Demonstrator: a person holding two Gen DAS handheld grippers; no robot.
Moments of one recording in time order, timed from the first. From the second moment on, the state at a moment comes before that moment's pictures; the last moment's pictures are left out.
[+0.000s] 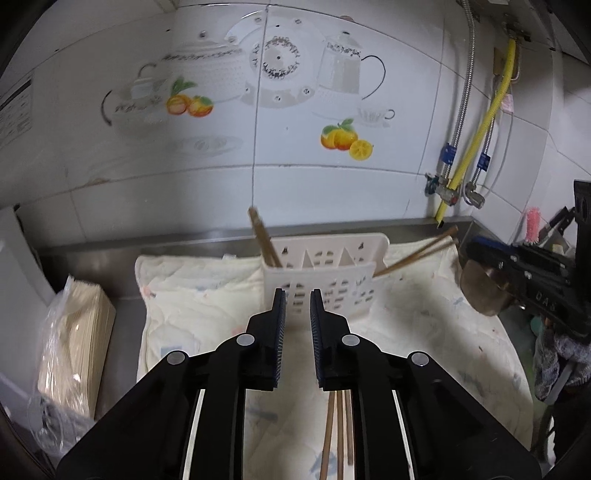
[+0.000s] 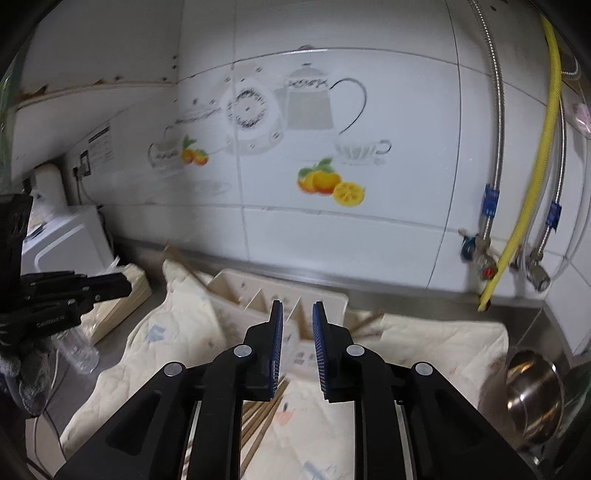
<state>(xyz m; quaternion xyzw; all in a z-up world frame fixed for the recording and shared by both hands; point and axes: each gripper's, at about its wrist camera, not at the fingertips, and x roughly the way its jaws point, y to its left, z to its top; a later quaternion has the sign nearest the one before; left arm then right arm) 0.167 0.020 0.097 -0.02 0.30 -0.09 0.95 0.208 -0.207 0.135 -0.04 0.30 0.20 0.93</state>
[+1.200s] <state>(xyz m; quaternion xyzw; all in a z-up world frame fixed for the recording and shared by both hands) 0.107 0.036 -0.009 -0.07 0.37 -0.06 0.92 0.100 -0.167 -0.050 -0.01 0.48 0.23 0.85</state>
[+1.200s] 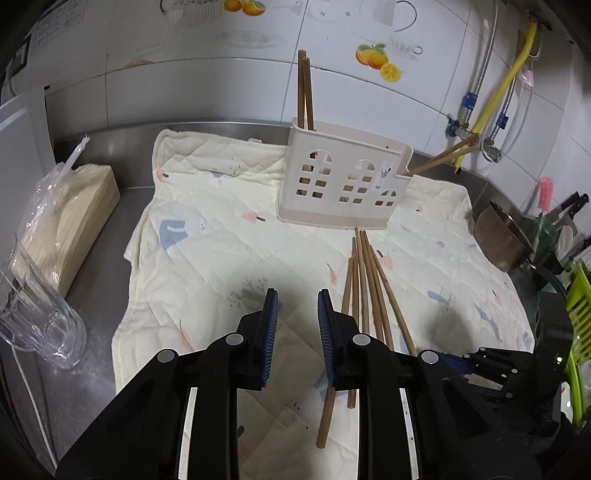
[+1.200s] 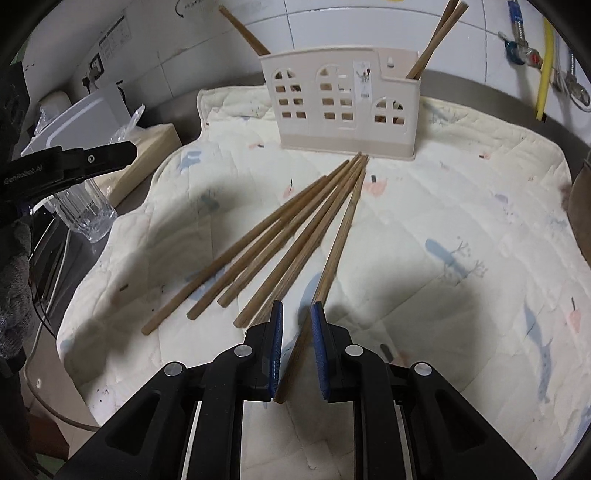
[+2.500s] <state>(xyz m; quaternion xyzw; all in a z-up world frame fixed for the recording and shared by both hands) 0.090 -0.008 -0.087 -0.06 0.45 -0.12 0.88 0.097 -0.197 -0.010 -0.01 0.42 0.17 0.89</state>
